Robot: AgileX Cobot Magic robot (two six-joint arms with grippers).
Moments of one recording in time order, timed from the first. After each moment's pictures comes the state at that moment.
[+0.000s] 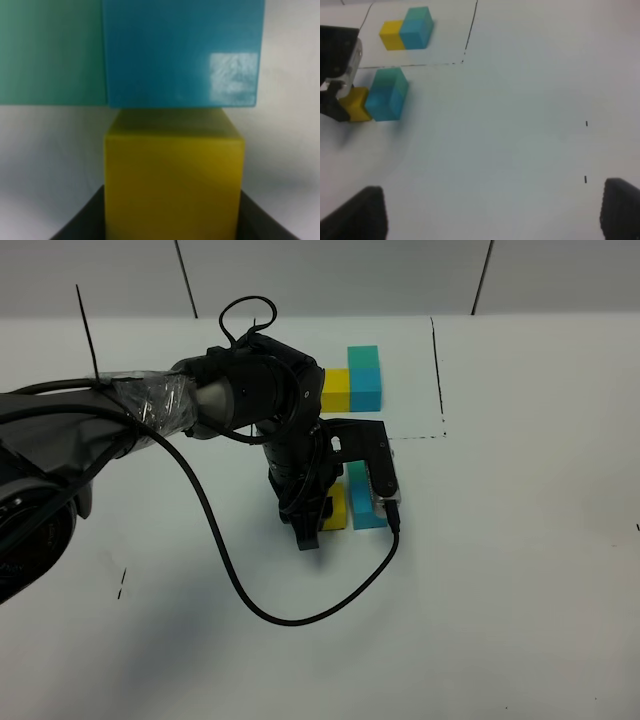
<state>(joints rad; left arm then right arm) -0.64 2.24 -1.59 -0.07 0.82 0.83 0.07 0.00 -0.50 0.07 1.05 0.10</state>
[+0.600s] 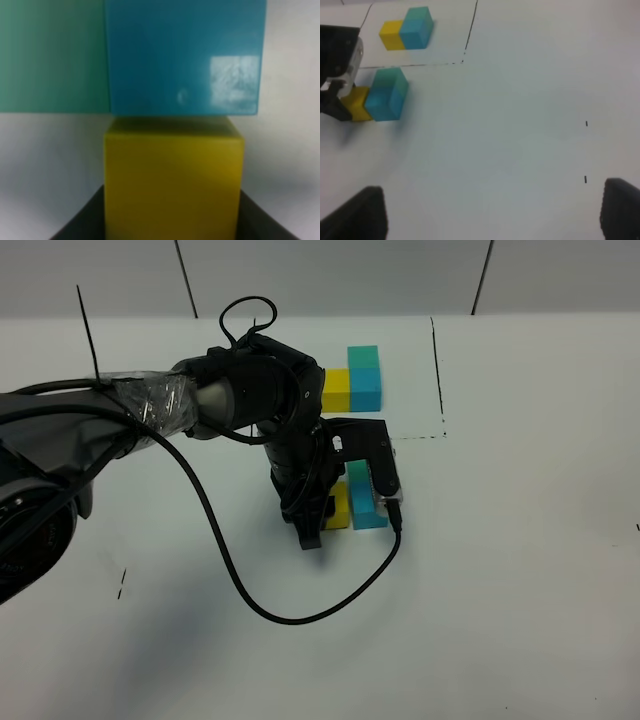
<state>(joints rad) -0.64 2.24 -1.59 -0.08 0.80 0.83 0.07 0.00 -0.50 0.07 1.05 0.10</state>
